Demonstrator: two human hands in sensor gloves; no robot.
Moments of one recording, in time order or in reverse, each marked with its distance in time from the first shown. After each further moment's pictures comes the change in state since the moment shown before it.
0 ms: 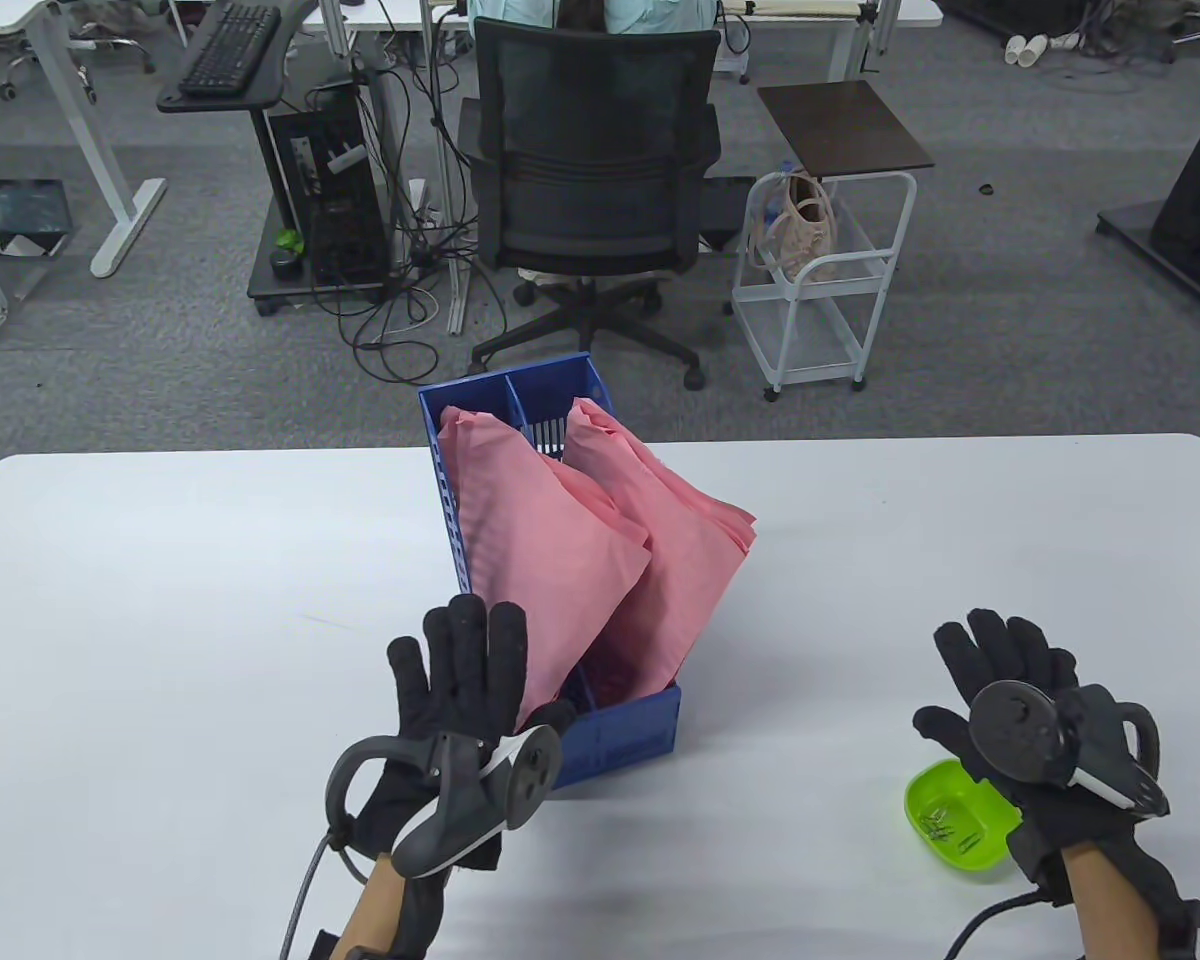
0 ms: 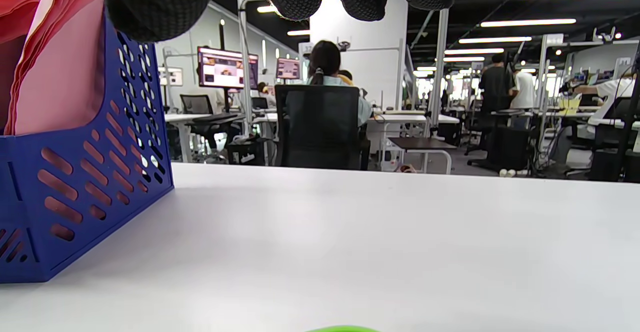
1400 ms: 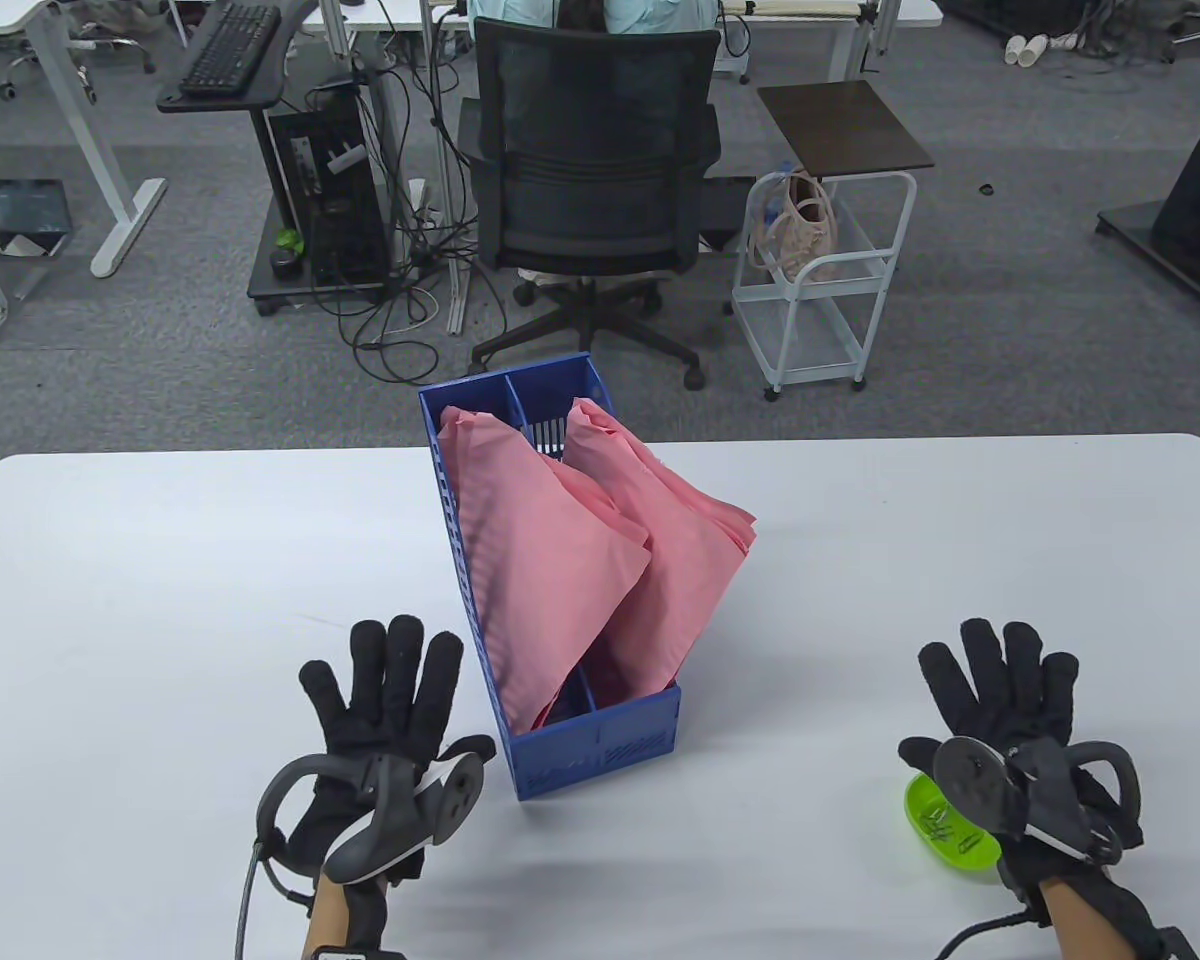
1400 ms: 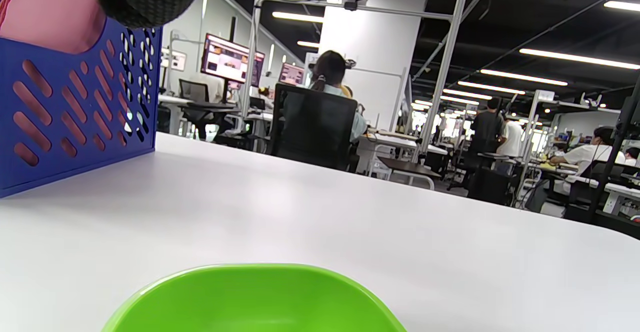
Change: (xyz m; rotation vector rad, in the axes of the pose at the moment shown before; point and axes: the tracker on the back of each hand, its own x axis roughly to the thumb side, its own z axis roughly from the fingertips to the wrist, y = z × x) left_hand -0.036 -0.073 0.011 -0.087 -0.045 -0.116; right_hand 0.014 0.034 0.015 -0.067 0.000 0.187
